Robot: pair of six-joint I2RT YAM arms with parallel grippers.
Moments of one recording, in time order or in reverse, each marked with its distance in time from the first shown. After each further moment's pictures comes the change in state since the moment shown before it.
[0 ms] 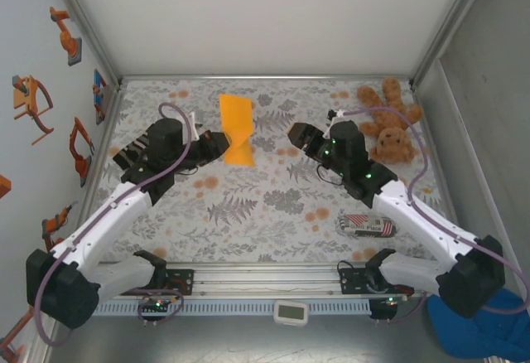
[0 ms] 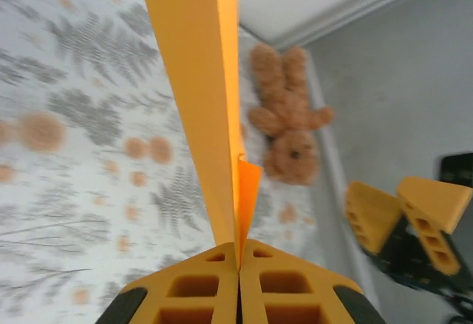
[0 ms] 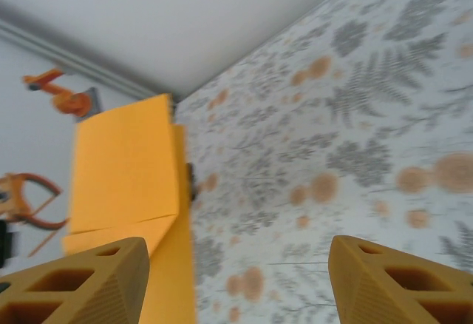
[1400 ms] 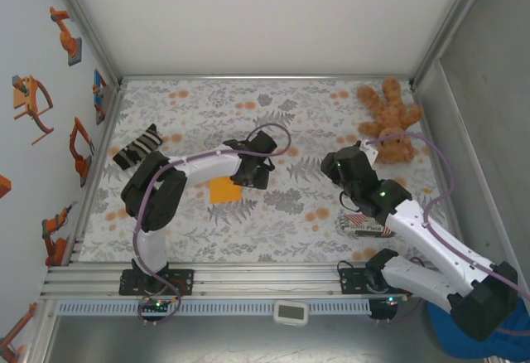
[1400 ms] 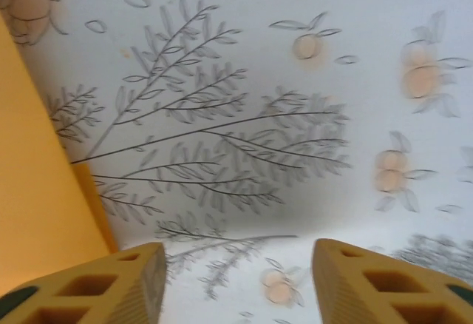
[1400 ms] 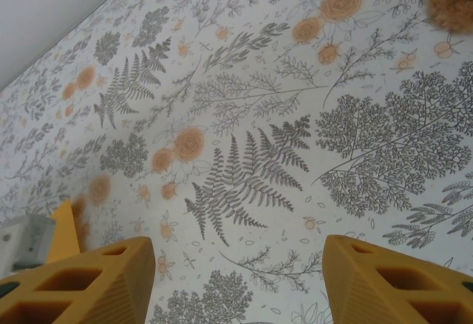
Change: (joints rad) left arm -0.306 0.793 0.382 -0.428 -0.401 0.214; right arm 0.000 -0.165 -0.124 -0.419 0.348 0.060
